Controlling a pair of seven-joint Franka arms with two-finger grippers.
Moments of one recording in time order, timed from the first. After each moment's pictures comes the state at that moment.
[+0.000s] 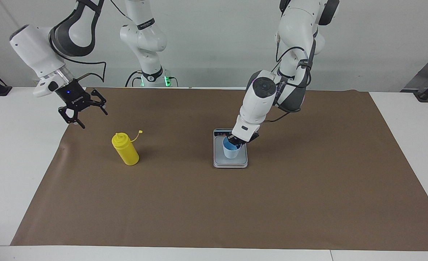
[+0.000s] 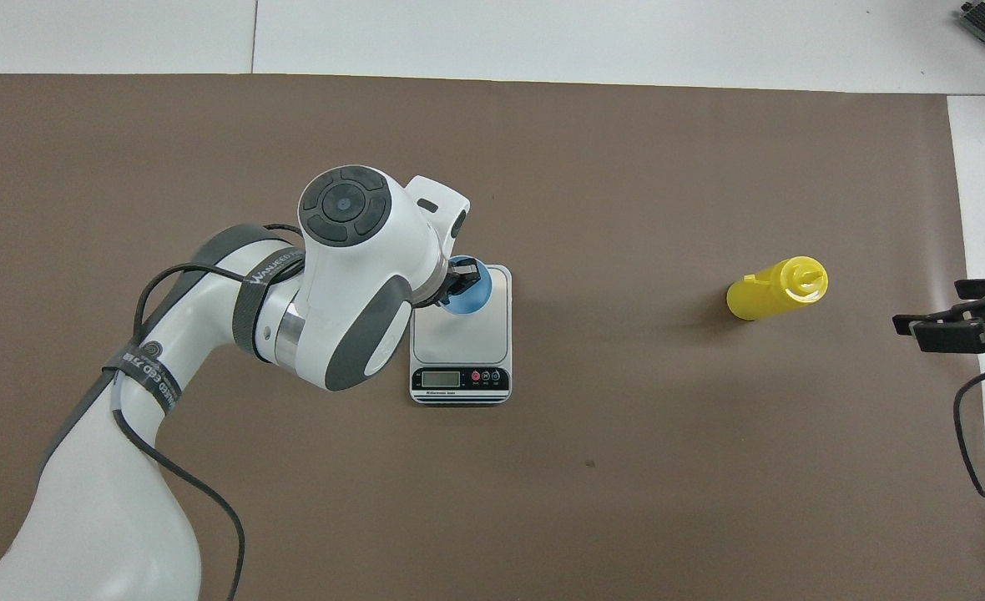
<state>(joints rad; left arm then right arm) -0.49 0.37 -0.10 -1.70 -0.09 2.11 -0.75 -0.36 -0.14 0.03 -2.18 0.56 2.12 -1.22</state>
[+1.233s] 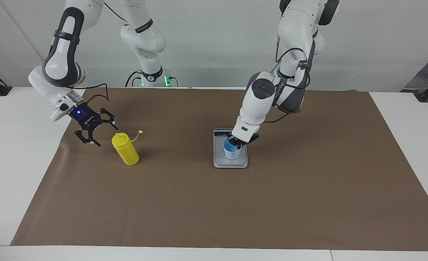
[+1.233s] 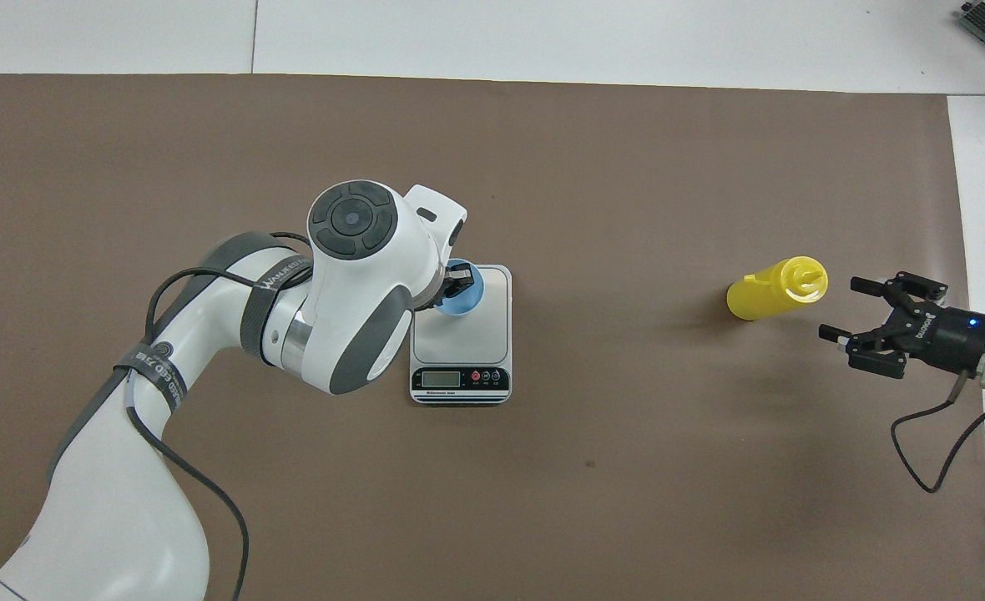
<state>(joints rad) -0.49 0.37 -0.10 -1.71 -0.08 2.12 -0.75 -0.44 0.05 0.04 -2.27 1.10 2.12 -1.84</state>
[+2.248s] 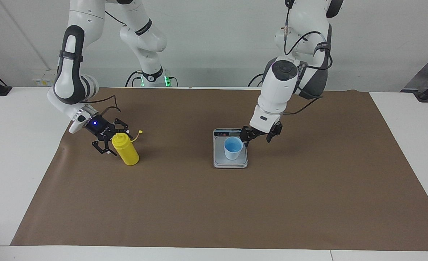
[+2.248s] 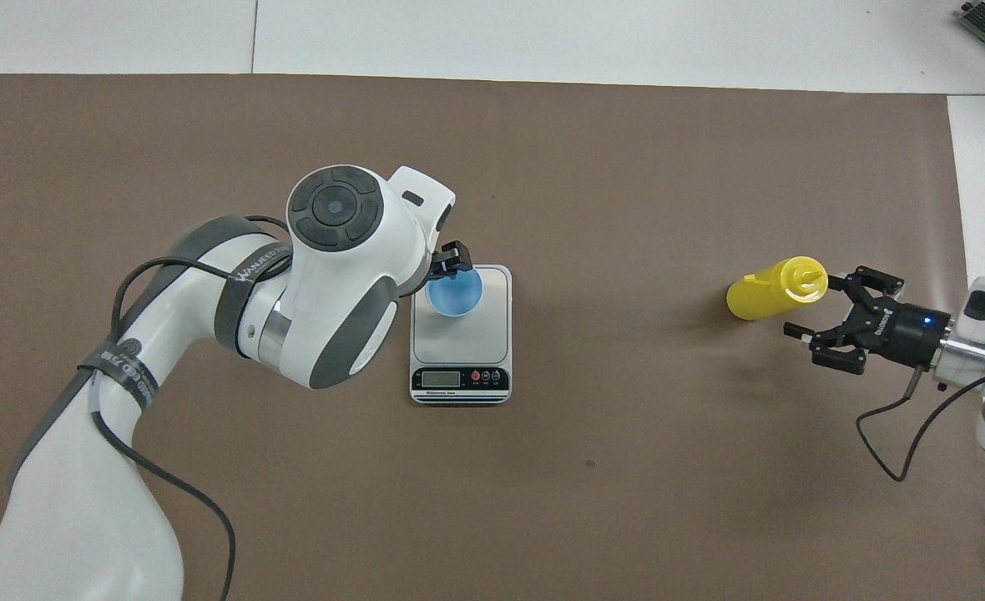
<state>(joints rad) -0.39 0.23 -0.07 -1.68 -0.02 1.97 -0.59 -0.38 0.19 0.05 -2.26 1.30 2.12 -2.09</state>
